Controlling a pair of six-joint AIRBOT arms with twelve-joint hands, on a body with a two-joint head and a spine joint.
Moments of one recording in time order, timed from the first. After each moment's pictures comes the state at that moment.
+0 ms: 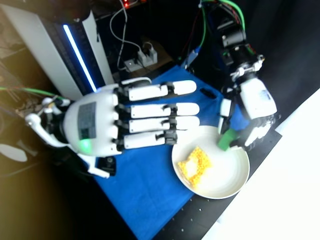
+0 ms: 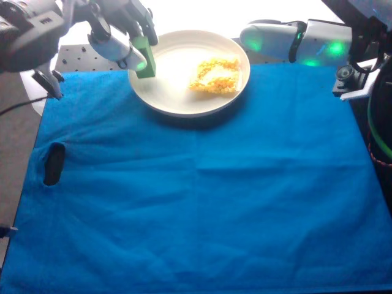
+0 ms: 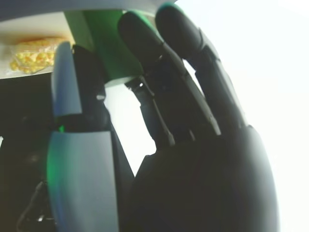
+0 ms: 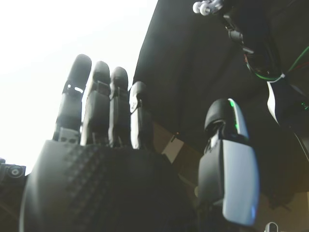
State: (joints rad) left arm 0.41 -1.38 1.79 0.22 -0.19 0.57; right arm -0.65 -1.23 1.44 -0.07 1.10 -0.43
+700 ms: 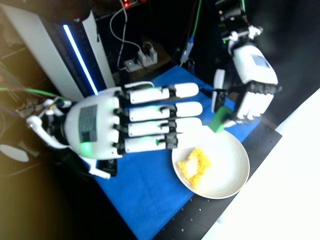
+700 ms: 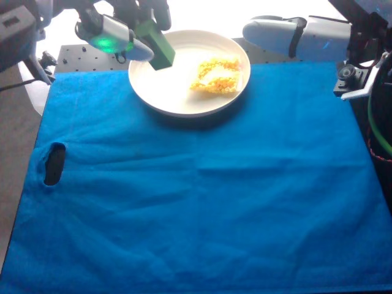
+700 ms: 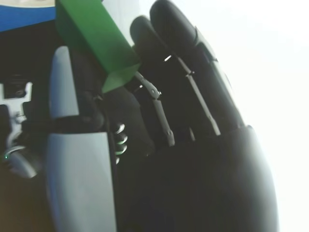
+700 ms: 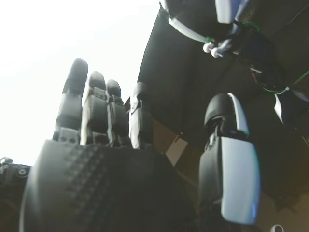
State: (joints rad) left arm 0.37 -1.18 1.48 0.43 -0.36 0.57; right arm -0.65 -1.23 1.45 -0.03 1.08 -0.43
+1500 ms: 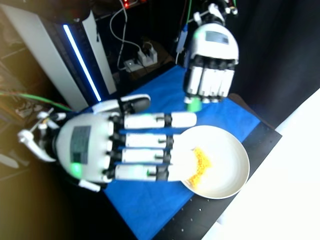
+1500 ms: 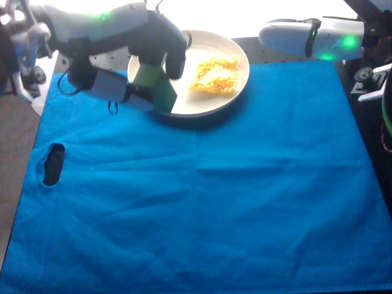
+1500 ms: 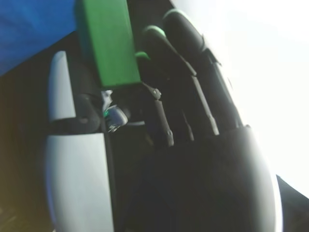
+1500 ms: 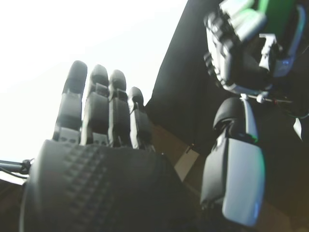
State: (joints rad) left arm 0.41 -0.98 1.19 0.71 -0.46 0.55; right arm -0.68 -1.22 1.48 0.03 1.04 -0.43
